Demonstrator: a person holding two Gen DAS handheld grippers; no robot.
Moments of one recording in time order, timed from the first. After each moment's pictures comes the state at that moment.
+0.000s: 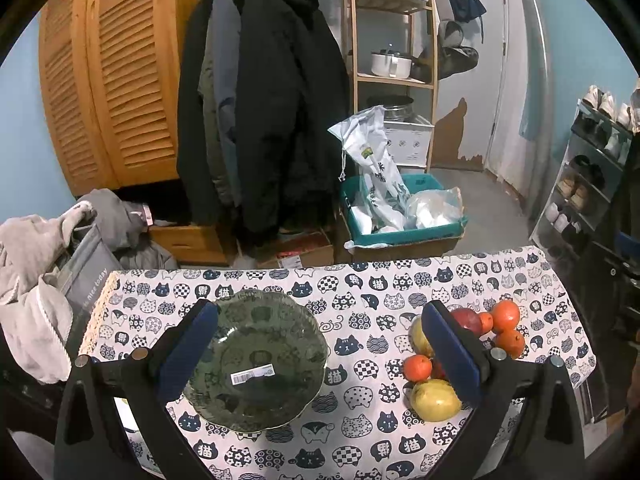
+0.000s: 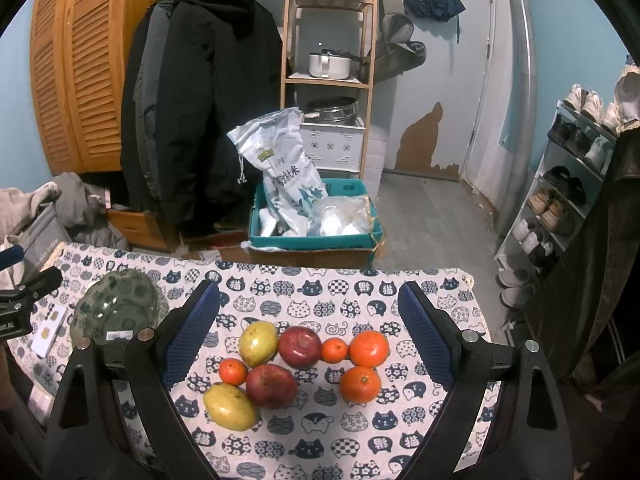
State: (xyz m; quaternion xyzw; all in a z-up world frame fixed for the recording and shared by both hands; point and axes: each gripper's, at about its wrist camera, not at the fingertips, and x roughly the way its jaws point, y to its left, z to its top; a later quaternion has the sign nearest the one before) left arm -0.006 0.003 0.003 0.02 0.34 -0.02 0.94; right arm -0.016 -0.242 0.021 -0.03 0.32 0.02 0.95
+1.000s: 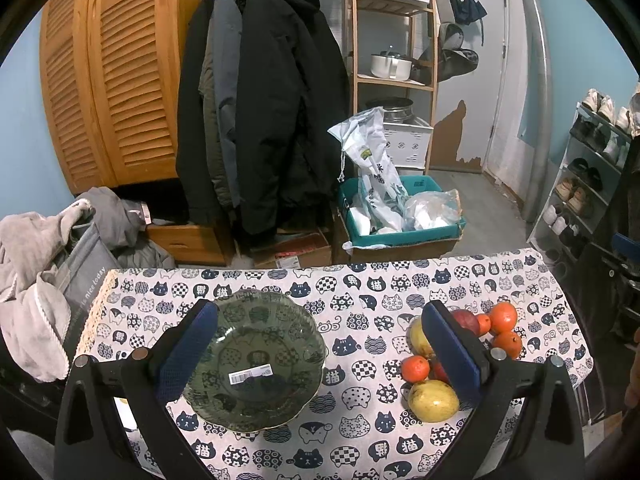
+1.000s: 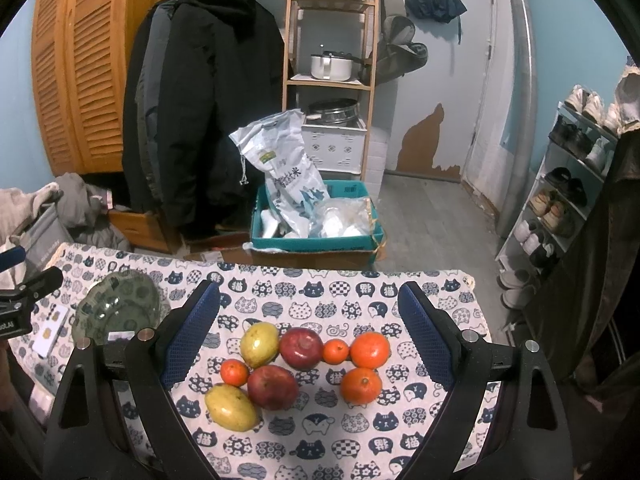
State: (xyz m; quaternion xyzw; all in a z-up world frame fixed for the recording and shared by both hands) left arm -0.007 0.002 0.006 0.01 0.34 -0.03 0.94; right arm -0.015 -0.242 0.026 -0.04 0.32 0.02 0.95
